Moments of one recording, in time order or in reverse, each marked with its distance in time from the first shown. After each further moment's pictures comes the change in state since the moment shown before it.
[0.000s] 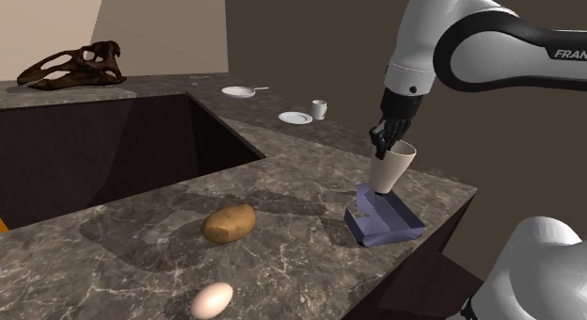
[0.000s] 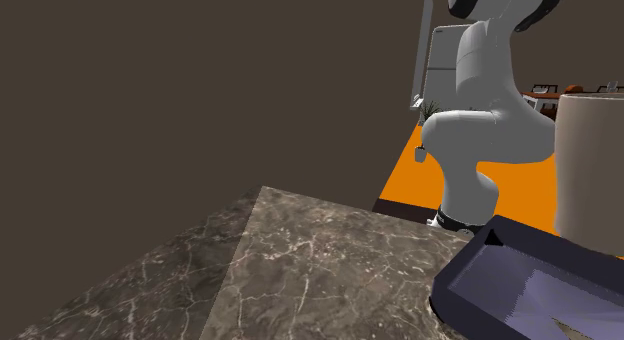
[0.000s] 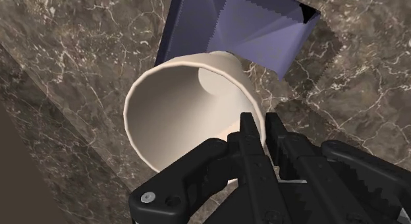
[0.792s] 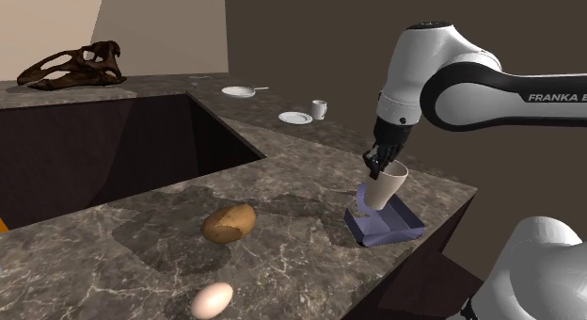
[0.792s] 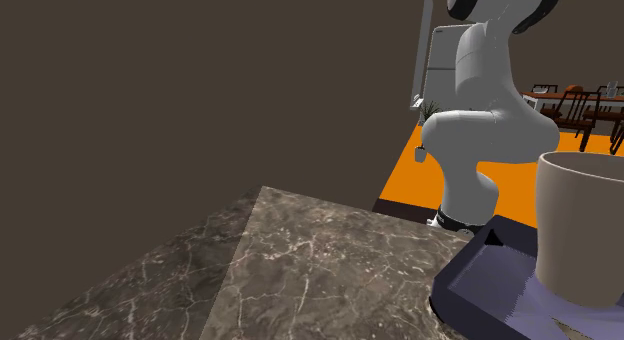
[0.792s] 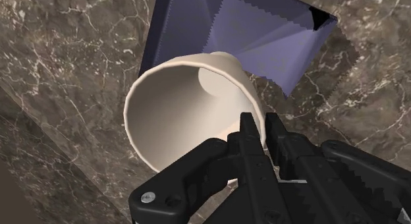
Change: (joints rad) arm 0.006 -0.021 0.006 -0.169 0.004 0.147 0.017
